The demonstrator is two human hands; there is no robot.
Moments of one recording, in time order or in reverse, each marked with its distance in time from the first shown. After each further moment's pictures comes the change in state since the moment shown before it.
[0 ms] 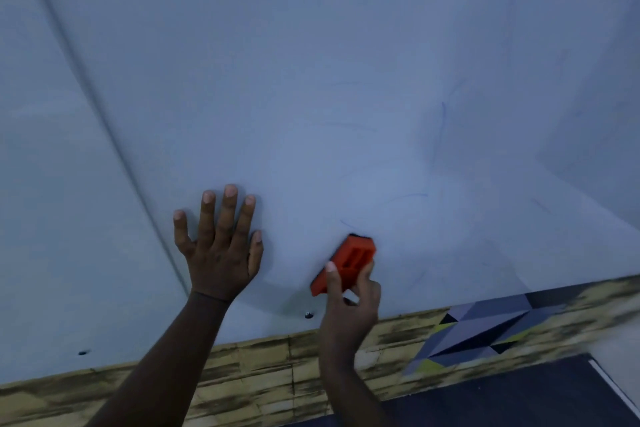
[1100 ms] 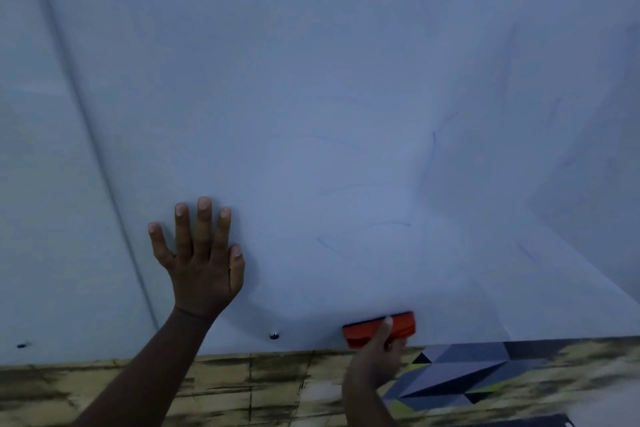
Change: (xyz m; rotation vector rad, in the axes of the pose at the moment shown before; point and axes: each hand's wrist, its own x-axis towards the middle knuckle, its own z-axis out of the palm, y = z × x) left_hand -0.012 0.037 0.008 -0.020 -0.007 -0.199; right_hand 0.100 0.071 -0.065 -0.070 0.259 0.373
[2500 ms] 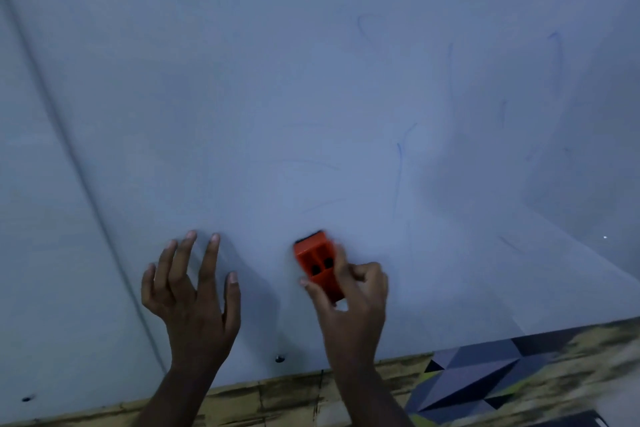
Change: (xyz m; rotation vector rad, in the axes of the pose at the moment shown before) left_hand 0.014 0.023 -0.045 -0.130 -0.122 -0.189; right_hand -0.074 -0.113 0.014 -0.314 -0.383 -1.248
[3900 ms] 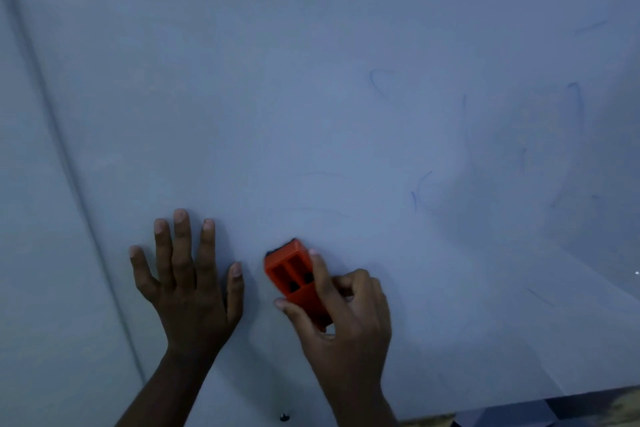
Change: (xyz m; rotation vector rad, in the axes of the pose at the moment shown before) left_hand 0.083 -0.009 0.019 0.078 0.212 0.155; right_hand 0.055 -0.048 -0.003 -0.029 0.109 -0.320
